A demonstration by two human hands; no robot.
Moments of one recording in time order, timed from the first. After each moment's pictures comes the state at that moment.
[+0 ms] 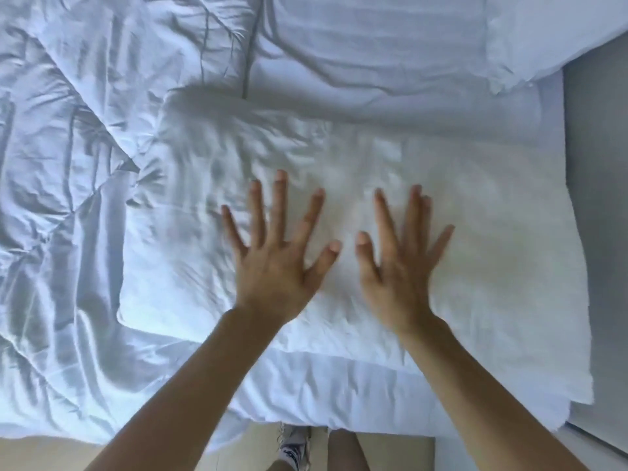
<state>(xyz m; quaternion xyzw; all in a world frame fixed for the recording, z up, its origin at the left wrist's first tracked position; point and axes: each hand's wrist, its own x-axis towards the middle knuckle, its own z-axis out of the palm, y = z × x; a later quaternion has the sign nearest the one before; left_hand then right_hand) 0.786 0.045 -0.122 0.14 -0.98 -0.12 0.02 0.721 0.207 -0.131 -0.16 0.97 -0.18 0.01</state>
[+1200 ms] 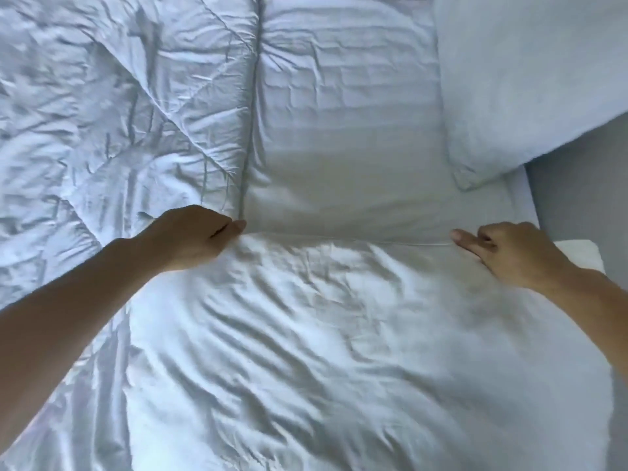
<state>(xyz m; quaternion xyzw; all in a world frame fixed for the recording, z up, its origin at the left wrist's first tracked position) 0.584 -0.165 -0.050 -0.01 -0.98 -0.06 -0.17 0.458 0.311 -0.059 -0.16 0.97 -0.08 0.15</state>
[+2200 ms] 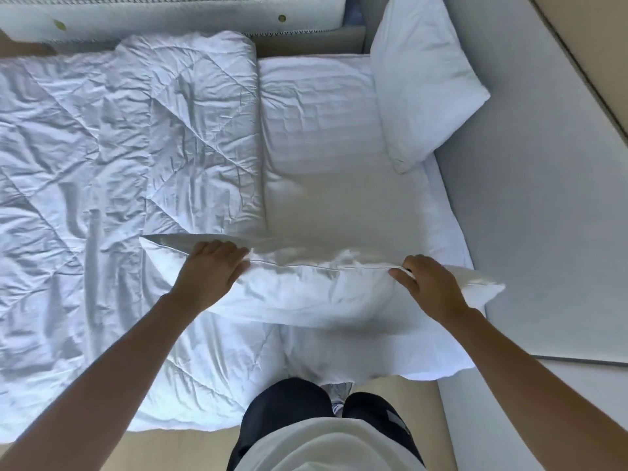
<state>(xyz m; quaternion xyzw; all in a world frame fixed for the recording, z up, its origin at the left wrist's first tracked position) 0.832 -0.145 0.097 -0.12 -0.99 0.04 0.05 0.760 0.296 0.088 -0.21 0.97 -0.12 0.03</state>
